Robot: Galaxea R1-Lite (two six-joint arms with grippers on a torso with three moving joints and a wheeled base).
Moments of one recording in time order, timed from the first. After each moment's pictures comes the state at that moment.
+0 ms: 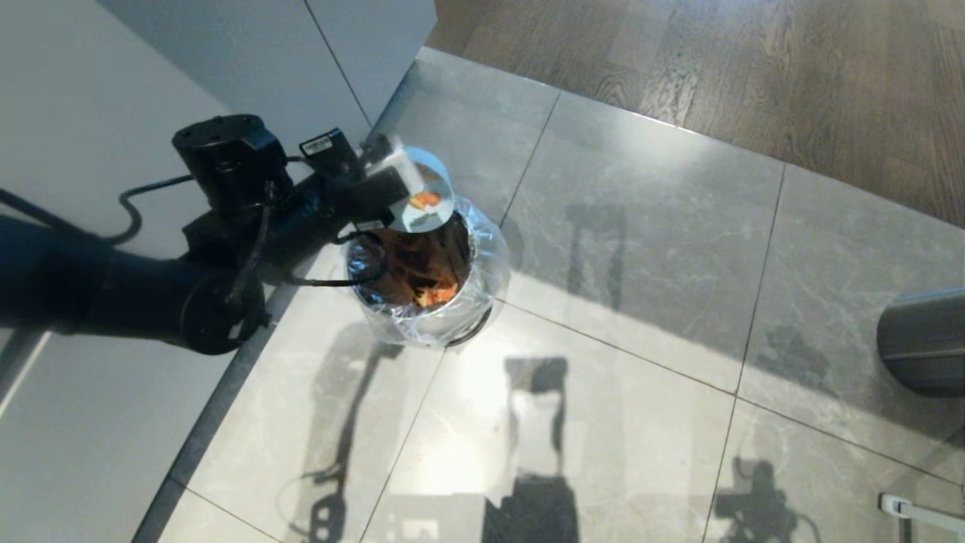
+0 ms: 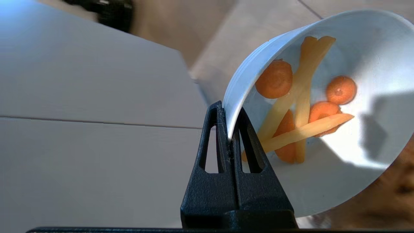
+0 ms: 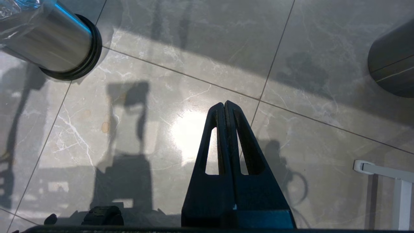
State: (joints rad) left arm -0.36 1.89 -1.11 -1.02 -0.04 1.19; right arm 0.00 0.00 0.00 0.00 -0.02 0.05
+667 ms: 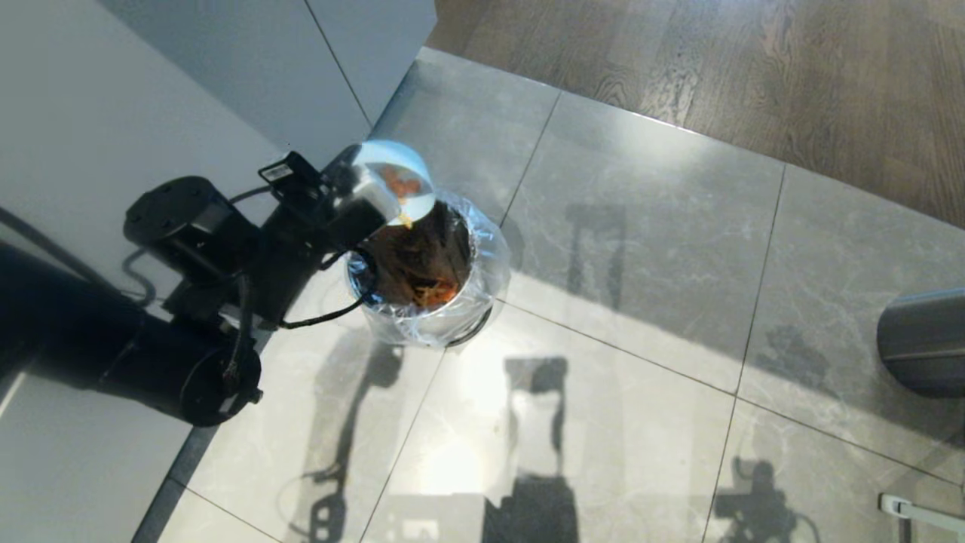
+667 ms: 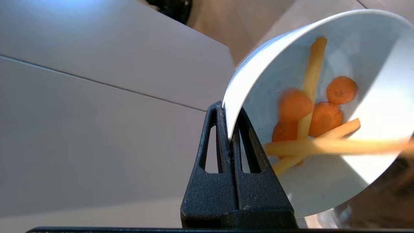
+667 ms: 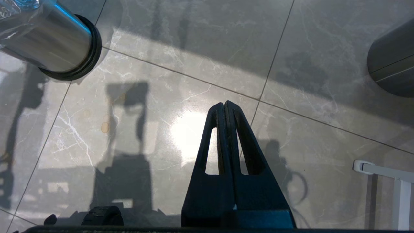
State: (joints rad) left arm -0.35 1.91 -0.84 -1.52 0.03 1.17; right arm 0.00 0.00 0.00 0.00 -0.02 0.05
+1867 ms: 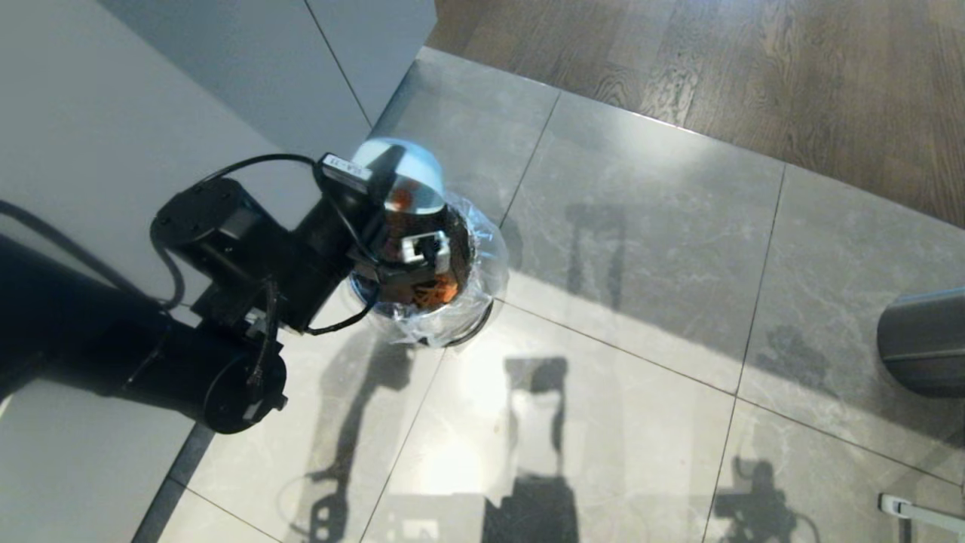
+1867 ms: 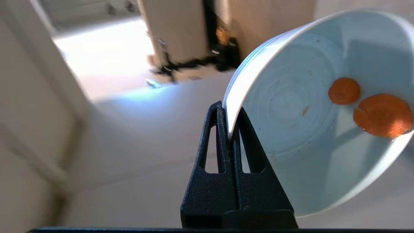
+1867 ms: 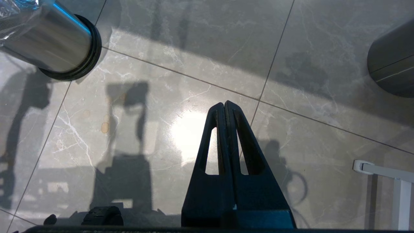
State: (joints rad) left arm -0.44 1.92 -0.87 -1.52 -0.03 1.93; right arm 0.00 0.00 0.00 0.00 -0.02 0.05
